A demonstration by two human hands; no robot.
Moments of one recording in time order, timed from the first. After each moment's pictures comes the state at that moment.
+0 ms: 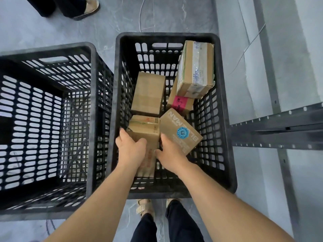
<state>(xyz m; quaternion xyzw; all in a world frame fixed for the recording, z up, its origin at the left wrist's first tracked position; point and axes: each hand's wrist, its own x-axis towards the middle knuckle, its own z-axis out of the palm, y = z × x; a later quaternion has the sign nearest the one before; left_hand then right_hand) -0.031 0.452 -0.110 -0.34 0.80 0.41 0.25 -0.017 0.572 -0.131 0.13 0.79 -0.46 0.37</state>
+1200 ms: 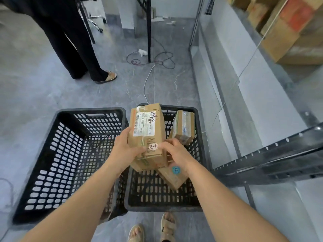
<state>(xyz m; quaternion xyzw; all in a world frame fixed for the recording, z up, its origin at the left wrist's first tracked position) -0.054 0.386 0.083 -0.14 0.77 0.59 0.21 -0.046 0.576 0.068 0.17 0.70 -0.62 0.30</state>
